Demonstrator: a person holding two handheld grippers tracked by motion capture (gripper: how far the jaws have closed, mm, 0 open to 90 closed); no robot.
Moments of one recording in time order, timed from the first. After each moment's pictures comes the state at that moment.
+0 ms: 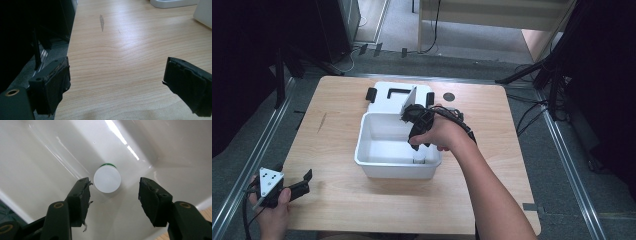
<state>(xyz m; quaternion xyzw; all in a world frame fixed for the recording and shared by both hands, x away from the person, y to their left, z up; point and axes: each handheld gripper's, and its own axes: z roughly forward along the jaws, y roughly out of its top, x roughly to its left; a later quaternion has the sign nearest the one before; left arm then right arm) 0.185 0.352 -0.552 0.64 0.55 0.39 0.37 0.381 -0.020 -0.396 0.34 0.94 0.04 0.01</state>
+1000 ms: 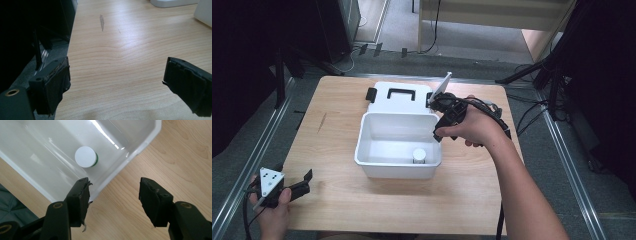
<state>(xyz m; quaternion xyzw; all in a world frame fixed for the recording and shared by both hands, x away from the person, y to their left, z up) 0.185 0.351 -0.552 0.64 0.55 0.39 0.37 0.374 -0.089 -0.345 0.38 0.92 0.08 0.03</state>
